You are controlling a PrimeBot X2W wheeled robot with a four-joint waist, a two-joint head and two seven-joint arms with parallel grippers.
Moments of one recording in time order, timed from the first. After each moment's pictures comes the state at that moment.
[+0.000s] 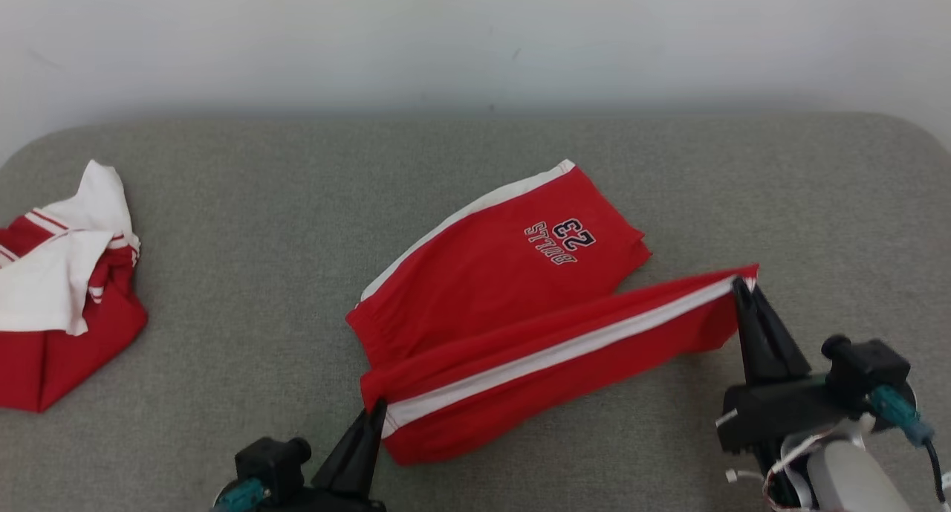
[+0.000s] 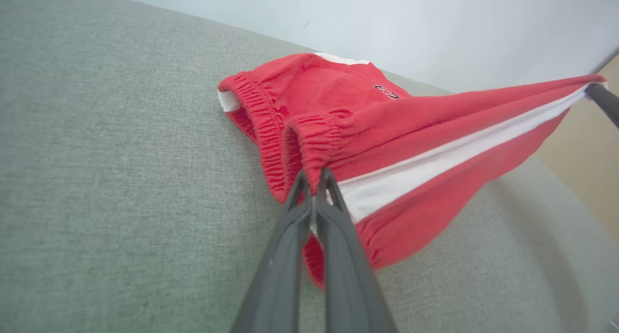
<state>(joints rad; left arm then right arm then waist) -0.20 0.20 -0.48 0.46 -0.64 -0.13 -0.27 -0.19 -0.20 0.06 0.32 0.29 0.13 -0.26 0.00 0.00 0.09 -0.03</state>
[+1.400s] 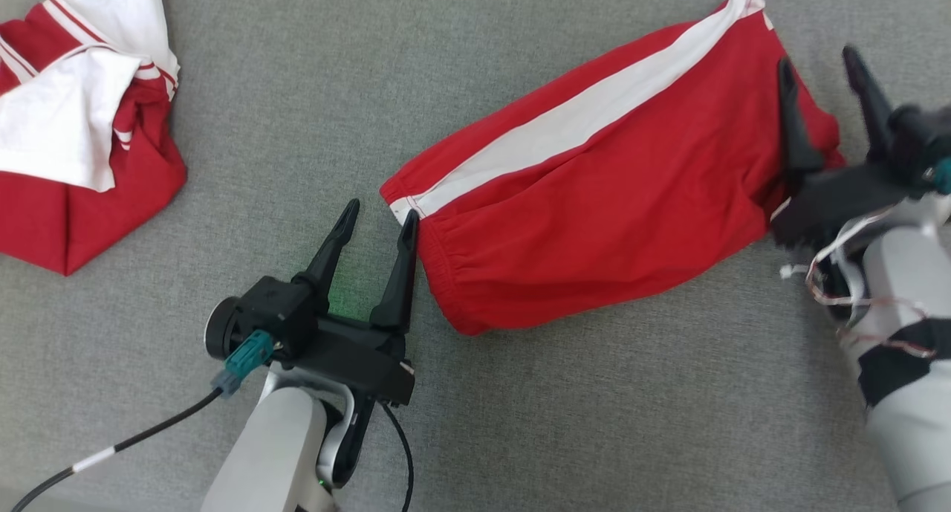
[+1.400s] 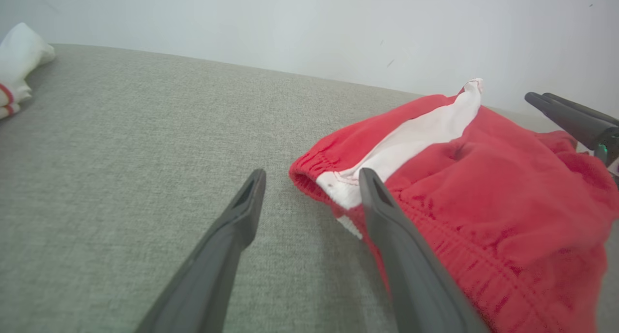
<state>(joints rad) -0.50 0.05 -0.30 0.40 -0.35 -0.13 -0.27 -0.78 -0.34 0.12 0.66 0.22 0.13 -0.26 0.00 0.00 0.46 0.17</state>
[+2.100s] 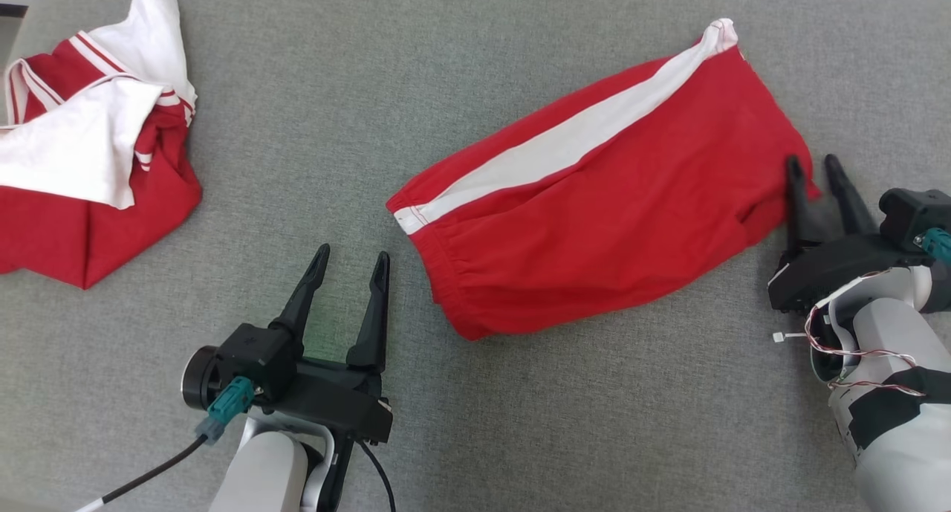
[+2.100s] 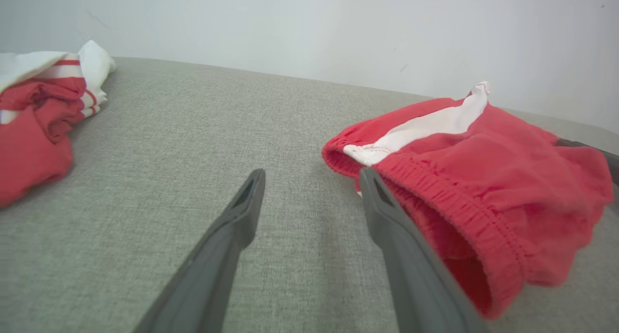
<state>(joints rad) -0.39 0.05 -0.23 0.36 -0.28 -0.13 -0.27 -0.69 -0.30 0.06 0.83 0.32 0.13 -0.27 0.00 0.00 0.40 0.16</state>
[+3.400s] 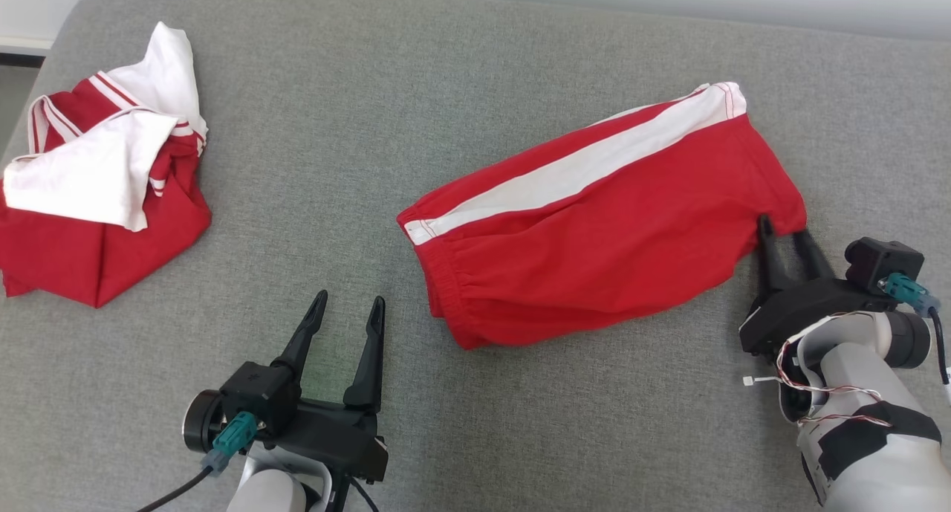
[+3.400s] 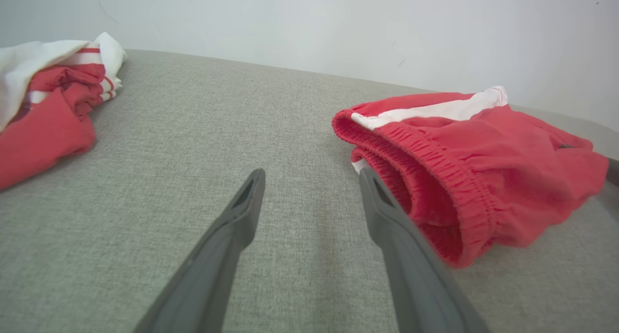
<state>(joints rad) -0.31 0.05 -0.21 0.39 -0.27 -0.13 -0.27 -0.65 -0.22 0.04 0.93 0.37 0.13 -0.27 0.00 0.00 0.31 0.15</state>
